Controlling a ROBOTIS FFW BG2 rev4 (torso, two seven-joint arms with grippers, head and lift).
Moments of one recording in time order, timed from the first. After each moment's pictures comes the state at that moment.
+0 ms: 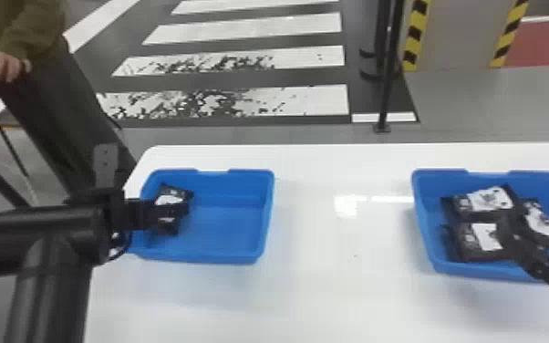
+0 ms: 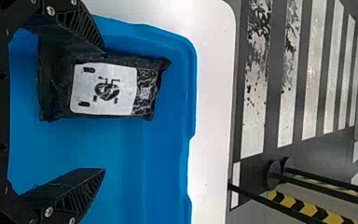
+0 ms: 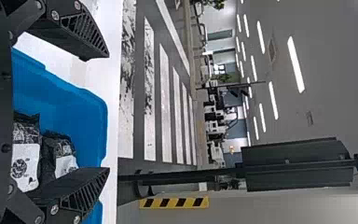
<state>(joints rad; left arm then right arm) -0.17 0.21 0.28 -1.70 -0.14 1.07 -0.49 0.49 -0.09 -0.23 -2.15 -0.26 0.24 0.43</state>
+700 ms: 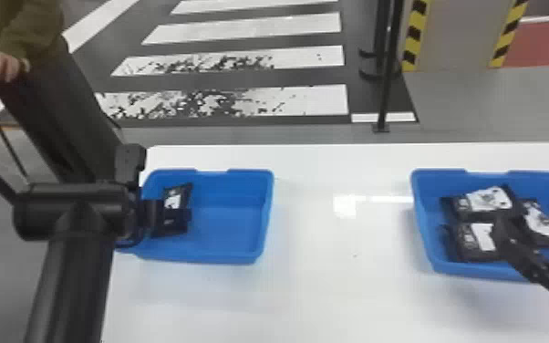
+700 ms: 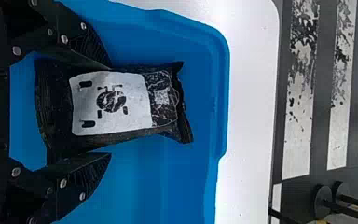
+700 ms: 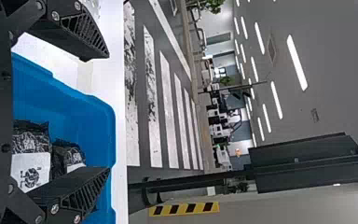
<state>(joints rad) -0.31 0.21 0.21 -1.50 -0.22 1.18 -0.44 0.48 -0.10 -0.23 -2.12 -0.31 0.26 0.44</state>
